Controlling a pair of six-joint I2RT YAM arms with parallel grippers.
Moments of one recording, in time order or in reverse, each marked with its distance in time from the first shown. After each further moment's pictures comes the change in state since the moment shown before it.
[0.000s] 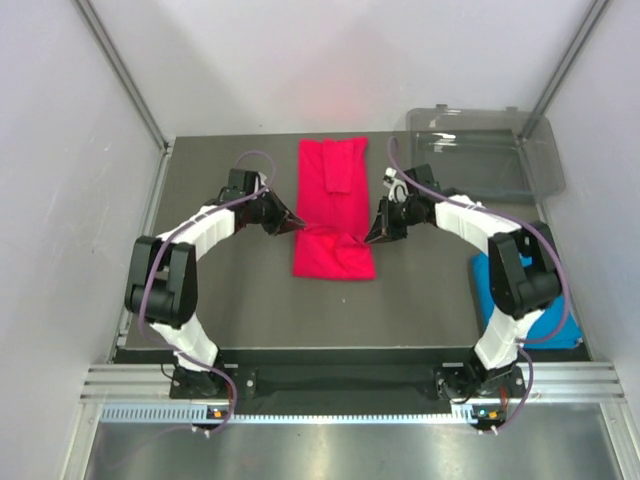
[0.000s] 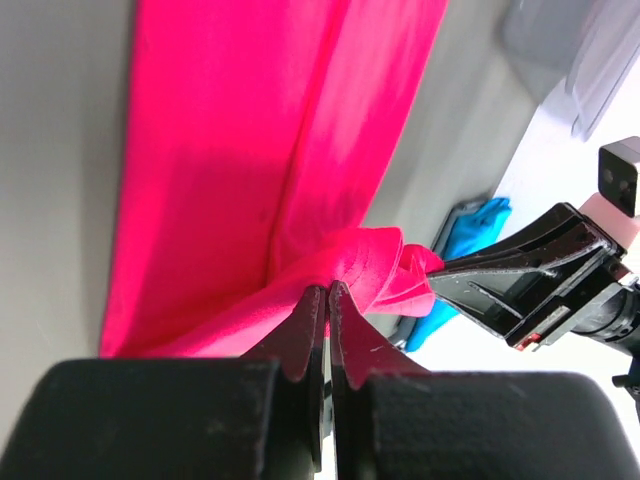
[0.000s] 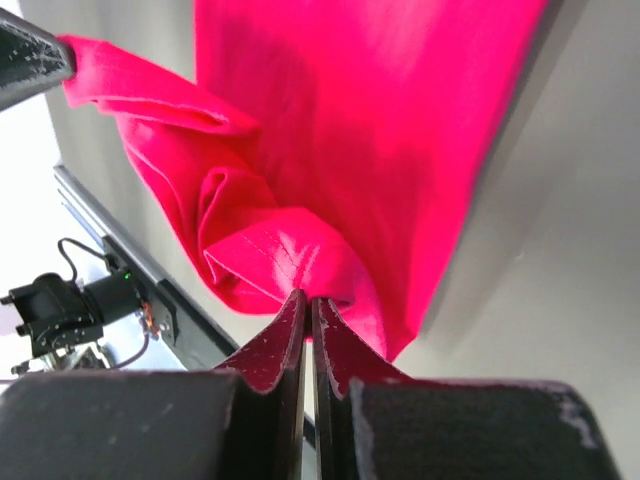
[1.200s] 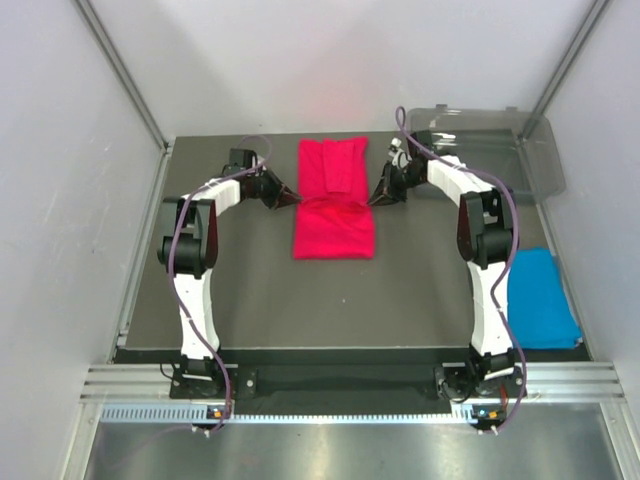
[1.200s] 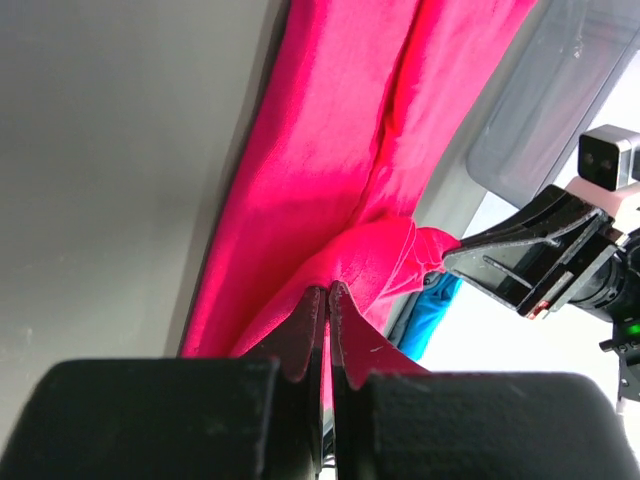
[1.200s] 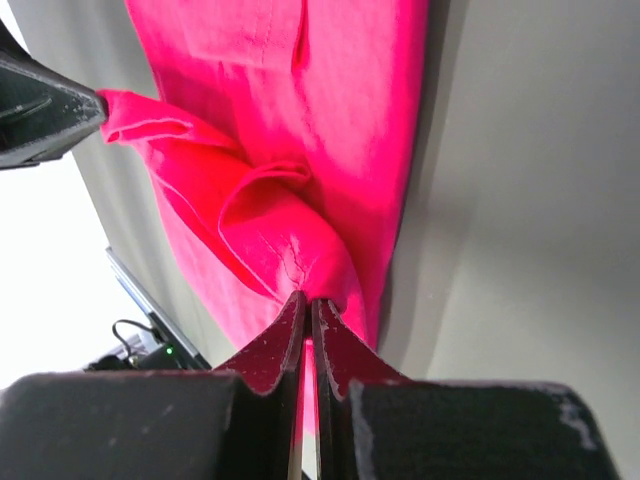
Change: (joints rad) left arm 0.120 0.495 0.451 0.027 0.129 -0.017; right arm -0.142 0.554 0.694 -0.245 -0.089 -0.020
